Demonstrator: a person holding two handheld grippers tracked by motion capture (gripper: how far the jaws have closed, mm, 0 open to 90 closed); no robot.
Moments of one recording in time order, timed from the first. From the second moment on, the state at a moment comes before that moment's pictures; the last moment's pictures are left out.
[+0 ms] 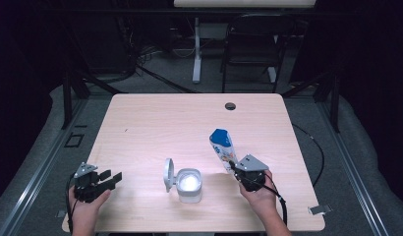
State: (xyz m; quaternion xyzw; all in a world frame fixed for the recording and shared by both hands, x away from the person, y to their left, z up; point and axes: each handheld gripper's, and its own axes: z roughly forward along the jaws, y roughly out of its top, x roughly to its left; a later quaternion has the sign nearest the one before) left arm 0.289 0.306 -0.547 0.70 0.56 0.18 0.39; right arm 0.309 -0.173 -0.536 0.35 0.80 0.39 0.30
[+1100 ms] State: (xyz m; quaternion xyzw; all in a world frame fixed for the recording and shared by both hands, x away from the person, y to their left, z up) left arm 0.291 0.298 -0.548 0.71 0.56 0.17 0.39; right arm 0.314 -0.182 -0.559 0.37 0.78 0.39 0.32
